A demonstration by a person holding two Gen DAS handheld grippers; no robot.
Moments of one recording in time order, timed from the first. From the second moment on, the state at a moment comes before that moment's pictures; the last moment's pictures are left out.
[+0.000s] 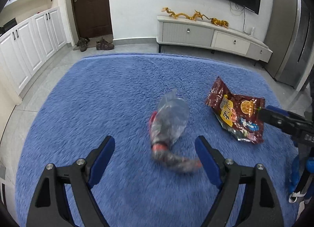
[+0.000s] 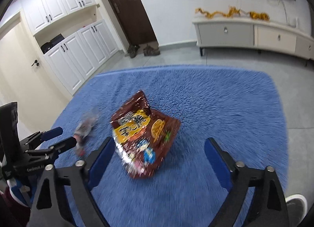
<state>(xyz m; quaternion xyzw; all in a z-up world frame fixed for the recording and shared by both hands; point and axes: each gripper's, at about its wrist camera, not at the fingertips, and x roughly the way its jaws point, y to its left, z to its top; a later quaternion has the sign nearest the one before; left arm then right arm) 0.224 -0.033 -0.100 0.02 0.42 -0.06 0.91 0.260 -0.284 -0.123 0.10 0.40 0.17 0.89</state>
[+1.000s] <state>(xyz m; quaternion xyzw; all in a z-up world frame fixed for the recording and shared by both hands) 0.116 -0.036 -0.046 0.04 0.35 -0.05 0.93 0.148 -0.273 -0.077 0.10 0.37 0.22 0.90</state>
